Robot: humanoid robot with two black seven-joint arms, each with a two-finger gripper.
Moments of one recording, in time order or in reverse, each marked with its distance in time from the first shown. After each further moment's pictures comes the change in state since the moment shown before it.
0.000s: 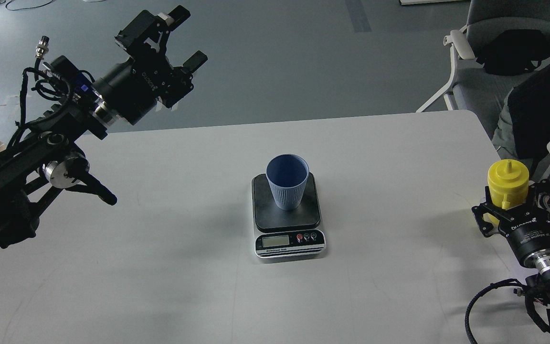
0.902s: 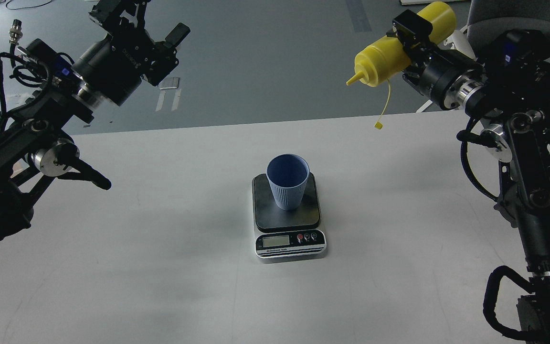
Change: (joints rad) left arm -0.003 0.008 -0.081 -0.003 -0.006 0.024 0.000; right arm 0.644 0.000 -0.393 0.153 -1.227 0.001 -0.001
